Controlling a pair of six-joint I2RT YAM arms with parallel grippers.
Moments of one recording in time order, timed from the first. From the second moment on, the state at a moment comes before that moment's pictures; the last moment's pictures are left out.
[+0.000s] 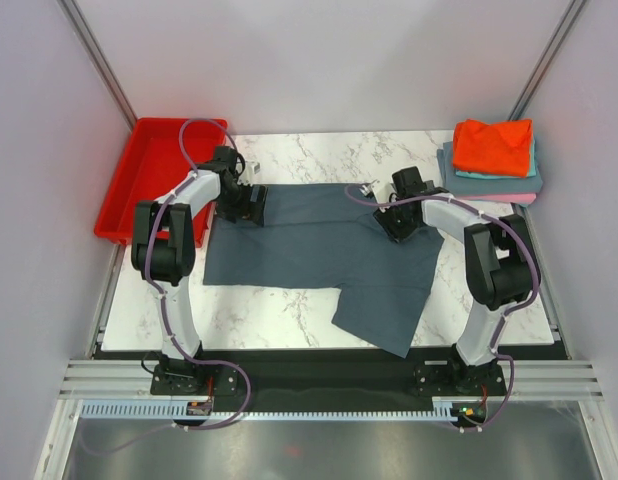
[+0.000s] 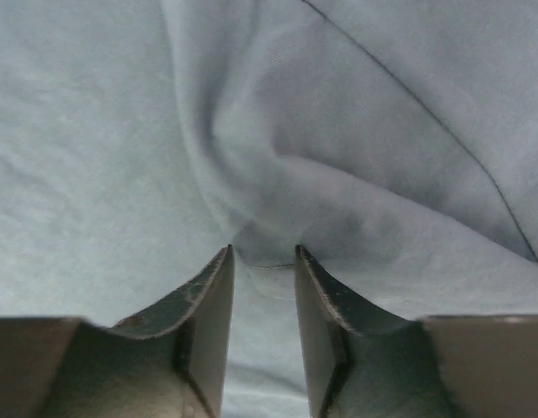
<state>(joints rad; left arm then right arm) -0.14 2.07 1.55 -0.68 0.21 0.11 0.27 1.84 1.20 -0.48 -0.12 -0.47</state>
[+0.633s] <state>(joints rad) -0.14 2.07 1.55 -0.68 0.21 0.11 0.27 1.86 1.51 -0.72 -0.28 -0.47</state>
